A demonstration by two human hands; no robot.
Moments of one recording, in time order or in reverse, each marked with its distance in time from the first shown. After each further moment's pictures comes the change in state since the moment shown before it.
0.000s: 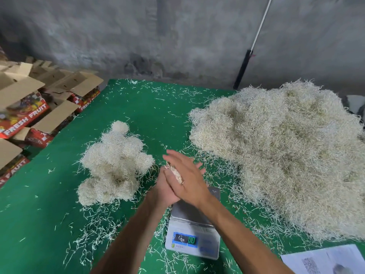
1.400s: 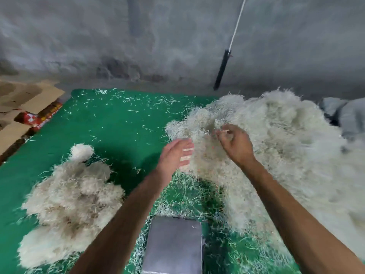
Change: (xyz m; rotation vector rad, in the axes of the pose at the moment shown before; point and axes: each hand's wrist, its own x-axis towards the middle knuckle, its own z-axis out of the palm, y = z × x) left_hand 0.191 0.091 0.067 0.034 0.001 0.025; right_hand 0.103 0.210 -0.194 -0.293 0.192 0.577
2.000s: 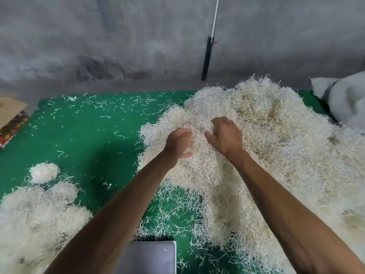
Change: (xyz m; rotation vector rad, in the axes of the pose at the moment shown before) left_hand 0.148 -0.013 0.123 0.138 0.059 -0.158; right_hand 0.077 0.110 -0.011 -0.384 -0.026 -0.026
